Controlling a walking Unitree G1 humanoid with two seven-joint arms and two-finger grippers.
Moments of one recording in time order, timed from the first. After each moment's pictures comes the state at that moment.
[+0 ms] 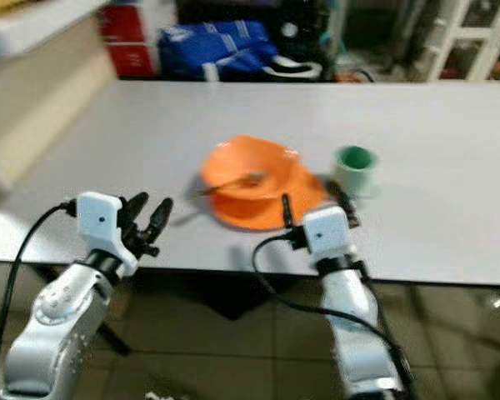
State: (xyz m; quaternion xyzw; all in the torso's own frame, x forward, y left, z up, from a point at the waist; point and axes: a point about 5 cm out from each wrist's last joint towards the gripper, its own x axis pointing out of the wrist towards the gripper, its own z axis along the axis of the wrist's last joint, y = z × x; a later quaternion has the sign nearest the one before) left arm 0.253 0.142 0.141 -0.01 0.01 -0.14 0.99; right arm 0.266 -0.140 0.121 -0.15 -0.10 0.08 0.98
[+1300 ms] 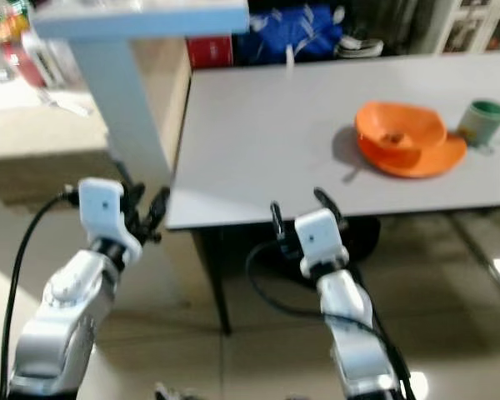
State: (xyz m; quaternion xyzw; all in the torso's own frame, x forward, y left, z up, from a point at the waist) left arm 0.267 0.136 0.148 -0.02 0.00 -0.11 0.99; right arm 0.265 -0.143 0.109 -0.14 -0.07 0.11 0.98
